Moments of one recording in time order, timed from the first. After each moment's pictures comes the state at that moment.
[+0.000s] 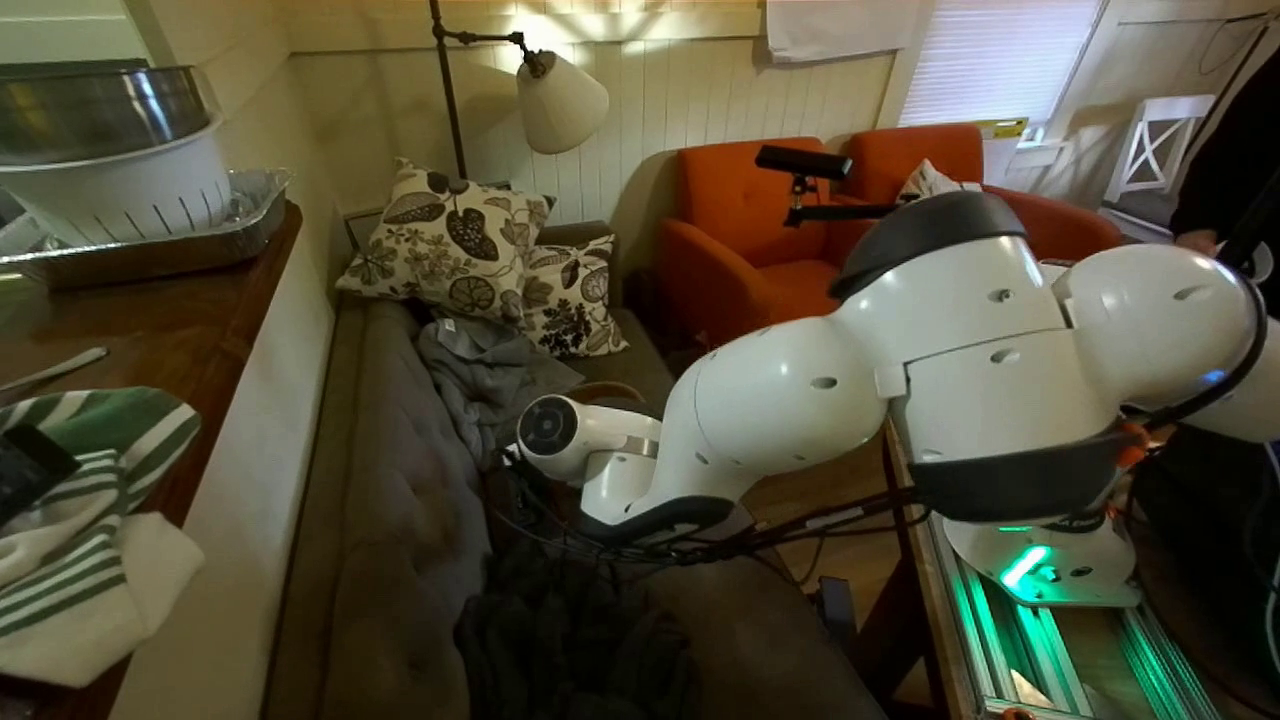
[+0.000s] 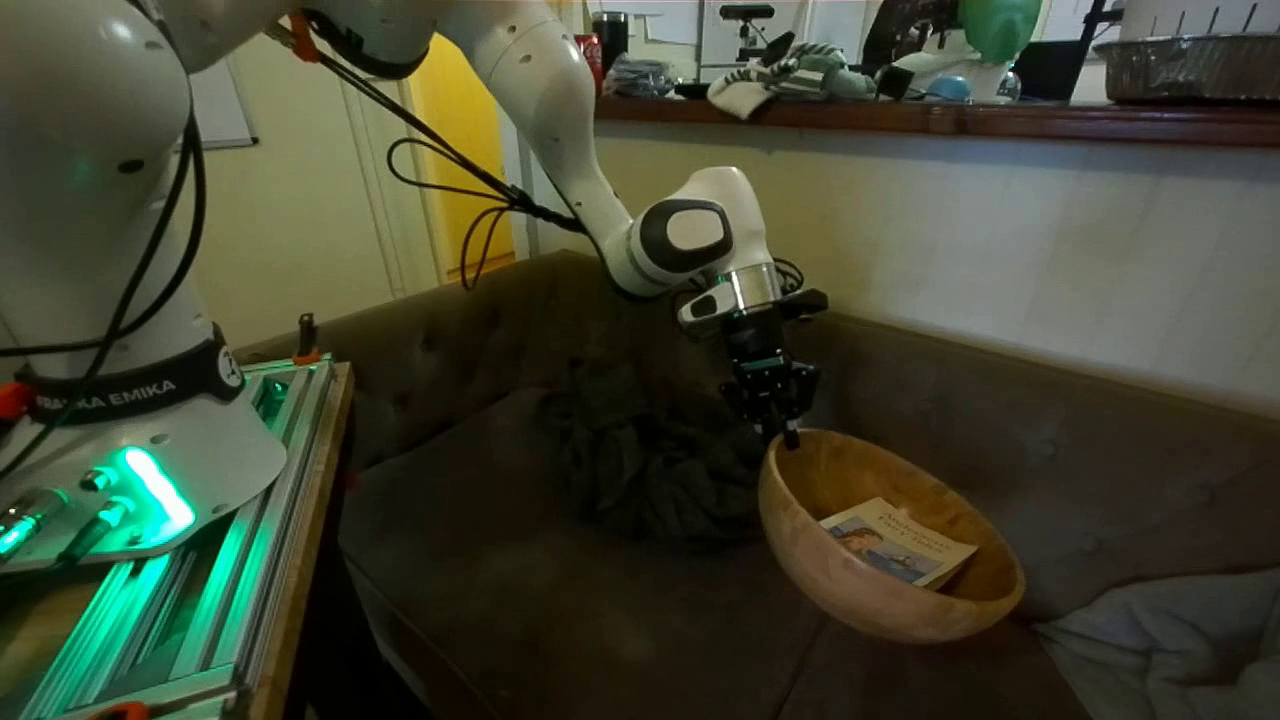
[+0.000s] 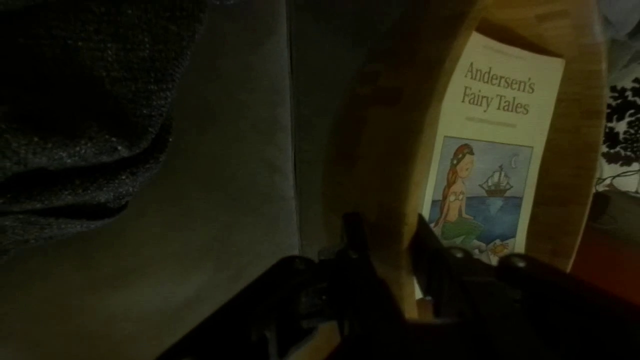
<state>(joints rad) 0.87 1.10 -0.80 -1.91 0.32 2.68 2.72</state>
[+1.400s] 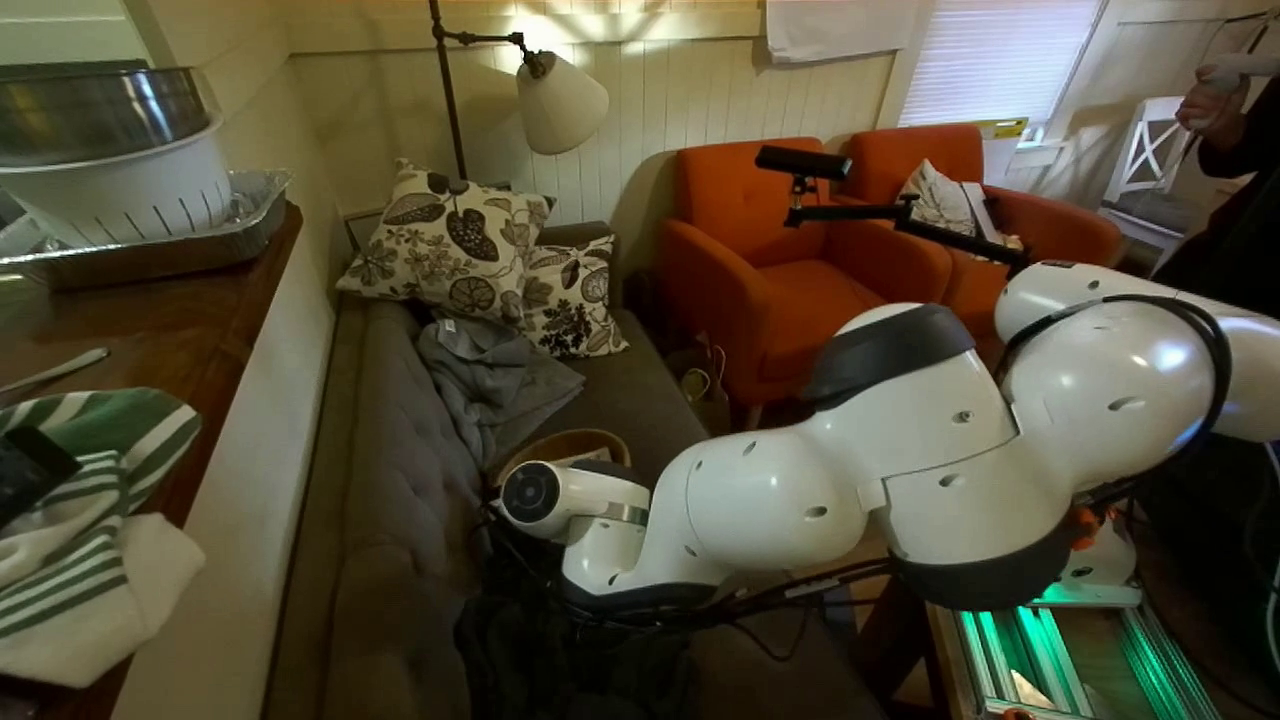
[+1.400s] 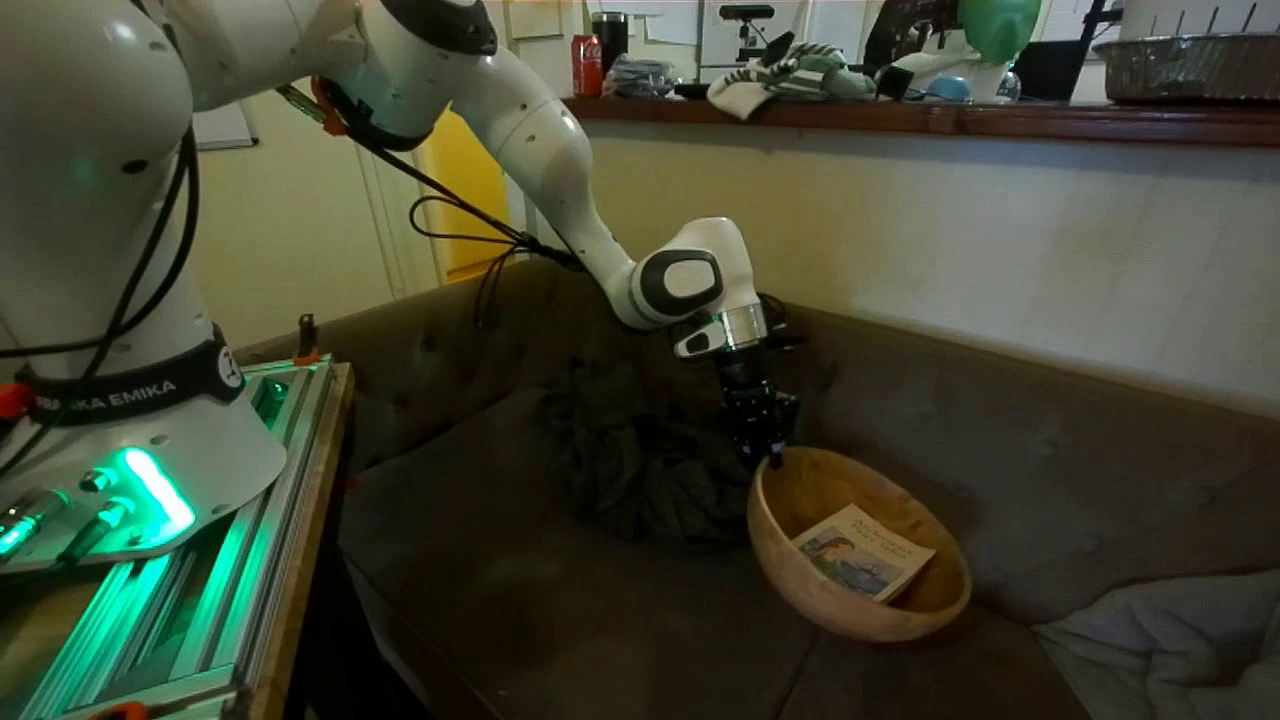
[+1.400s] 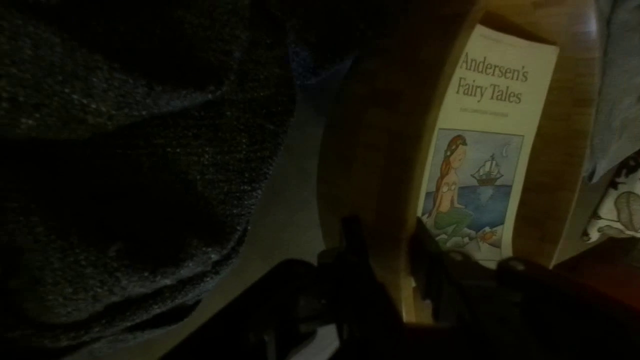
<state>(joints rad) 0.90 1.33 -0.78 -1.70 0.53 2.63 2.70</state>
